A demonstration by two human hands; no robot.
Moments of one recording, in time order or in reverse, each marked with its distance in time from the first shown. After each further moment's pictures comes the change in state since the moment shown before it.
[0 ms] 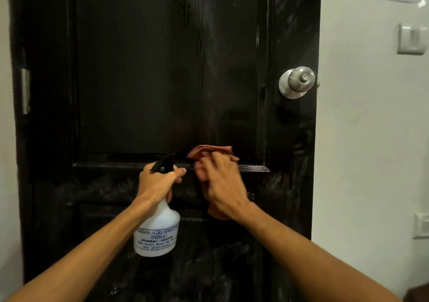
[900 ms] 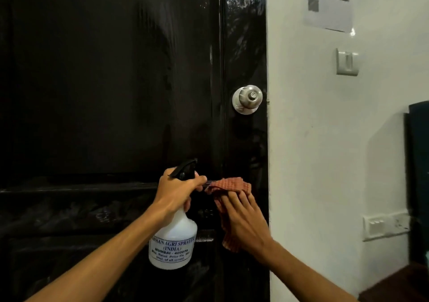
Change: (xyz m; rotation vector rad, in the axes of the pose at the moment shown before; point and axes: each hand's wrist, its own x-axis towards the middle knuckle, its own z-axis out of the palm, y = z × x) left_hand -0.021 0.050 0.118 -0.110 -0.313 0.075; right_hand -0.108 0.117 -0.007 -0.243 0.106 -0.030
